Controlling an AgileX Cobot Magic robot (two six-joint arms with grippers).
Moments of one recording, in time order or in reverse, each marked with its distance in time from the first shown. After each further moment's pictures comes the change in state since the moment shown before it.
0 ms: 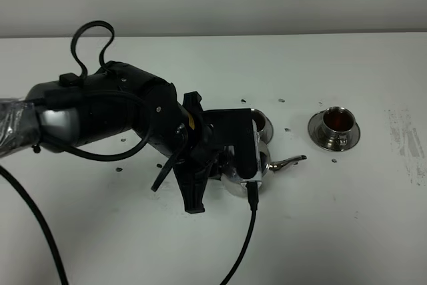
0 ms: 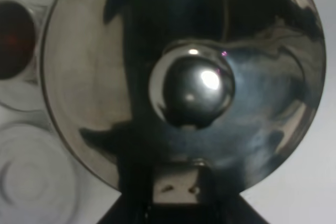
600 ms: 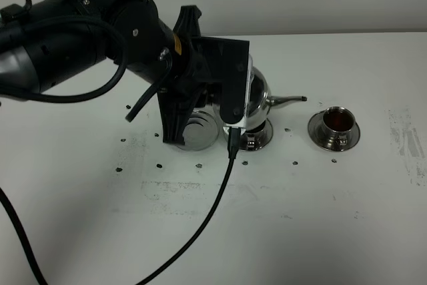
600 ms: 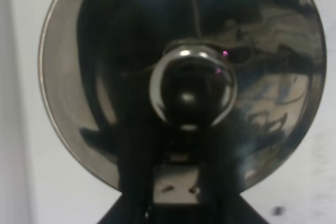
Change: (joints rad) left arm 0.038 -0.070 -0.251 0.158 0.164 0.130; right arm 0.000 0.000 0.000 0.000 0.000 0.000
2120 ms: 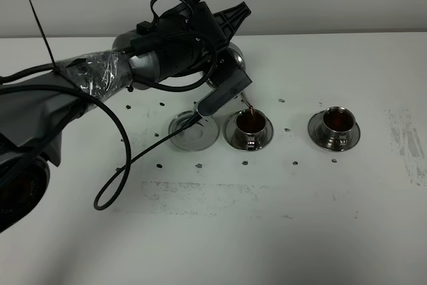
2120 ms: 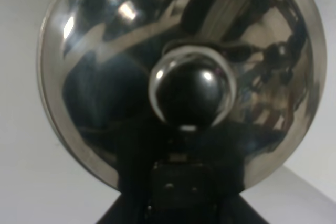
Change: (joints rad) left arm 0.012 0.443 -0.380 0.683 -0.103 0.382; right arm 0.000 0.000 0.000 0.000 0.000 0.000
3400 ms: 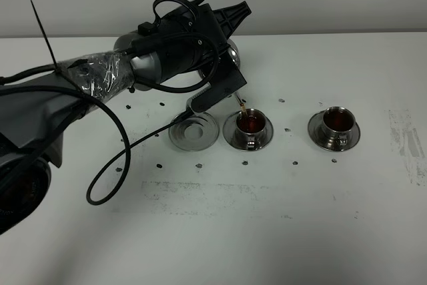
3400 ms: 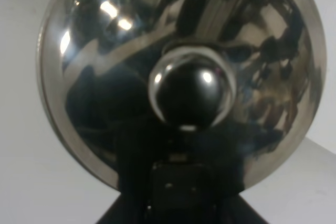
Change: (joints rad) left arm -0.012 0.000 0.000 0.106 0.003 0.019; right arm 0.000 0.000 0.000 0.000 0.000 0.000
